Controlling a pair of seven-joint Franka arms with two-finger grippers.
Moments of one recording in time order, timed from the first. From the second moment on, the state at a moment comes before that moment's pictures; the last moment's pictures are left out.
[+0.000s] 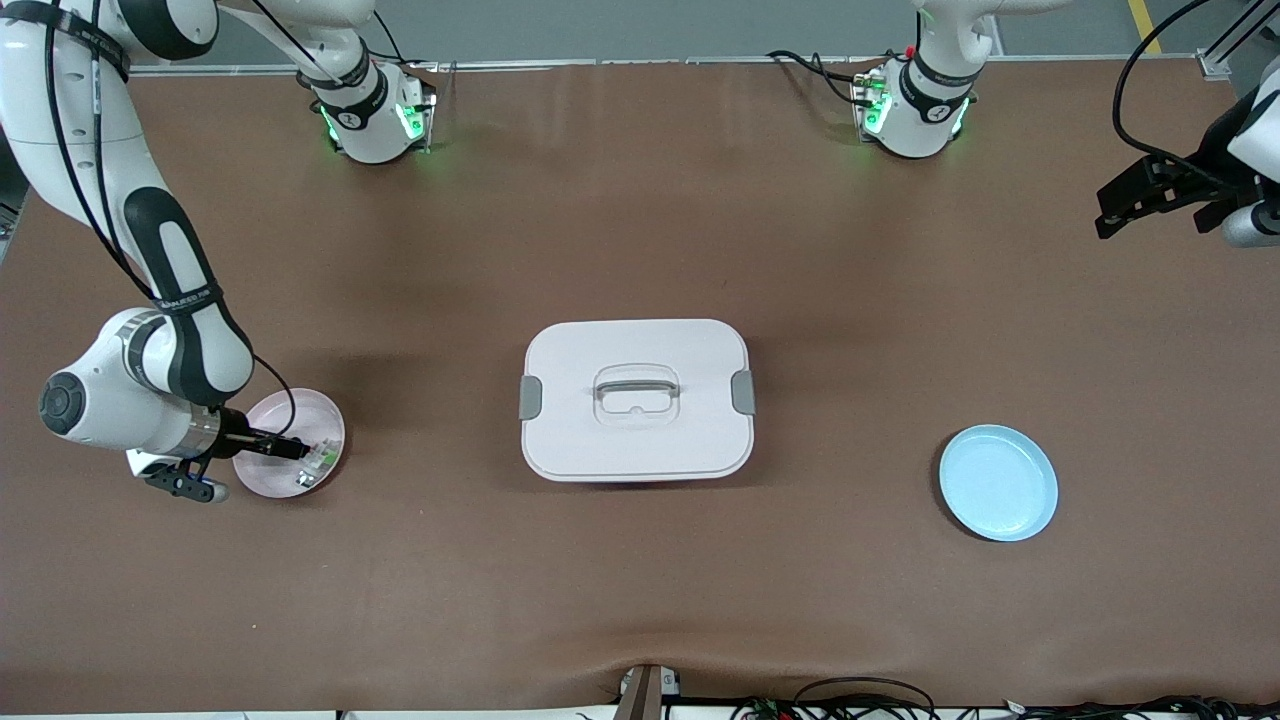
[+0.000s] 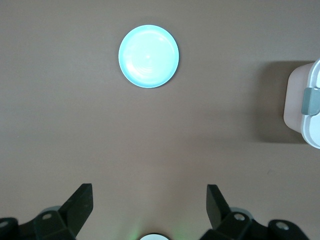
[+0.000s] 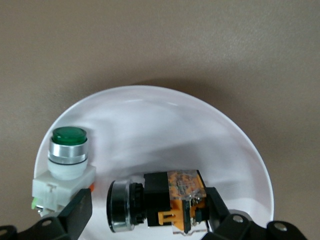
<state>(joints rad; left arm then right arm) 0.00 -0.02 -0.09 -1.48 0.04 1.44 -0.11 -0.17 0.67 0.02 -1.76 0.20 2.32 -0.02</state>
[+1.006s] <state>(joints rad) -0.01 -0.01 -0.09 -1.48 0.04 1.44 -0.11 -0.17 0.67 0.00 -1.78 0.19 2.33 -0.04</state>
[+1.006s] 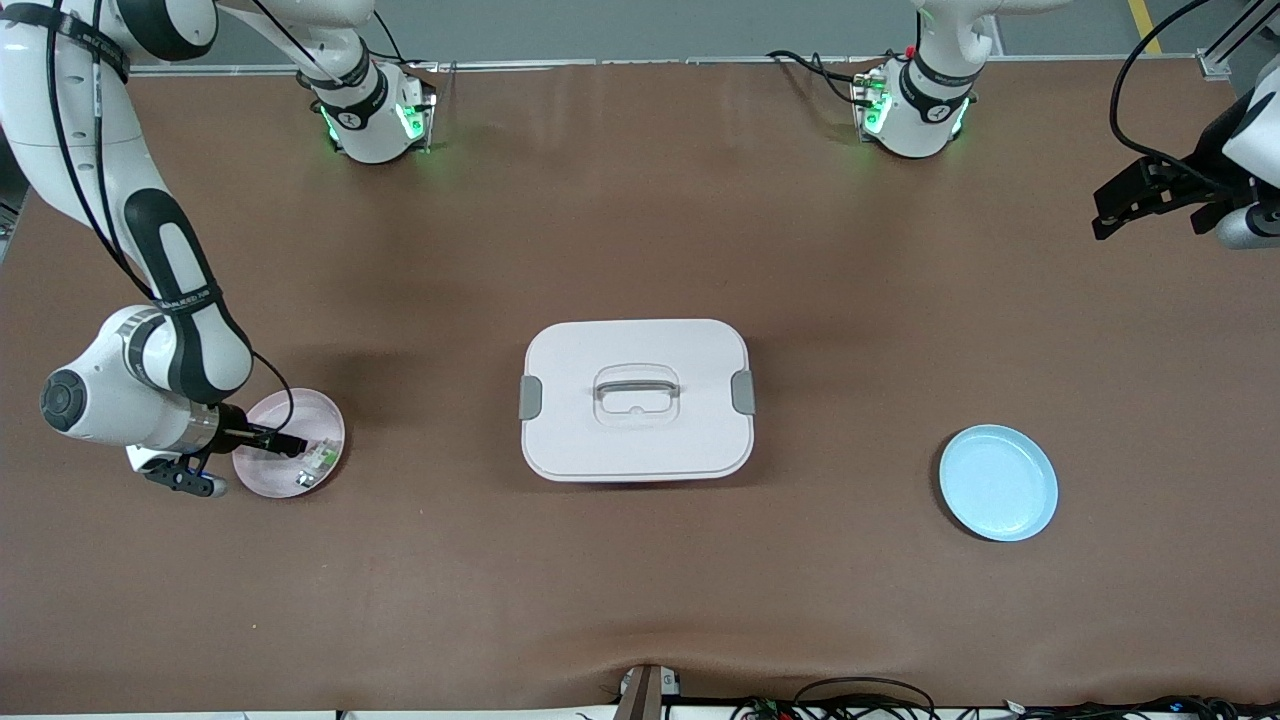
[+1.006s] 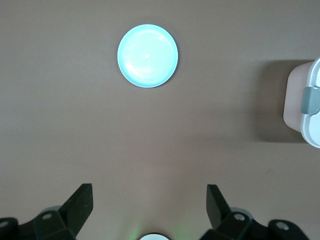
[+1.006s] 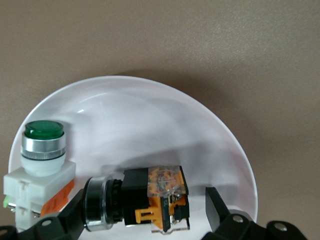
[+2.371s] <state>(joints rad) -0.01 0.00 -0.09 -1.48 0.04 1.44 -0.11 -0.18 0.57 -0.02 -1.73 0.17 2.10 -0.35</state>
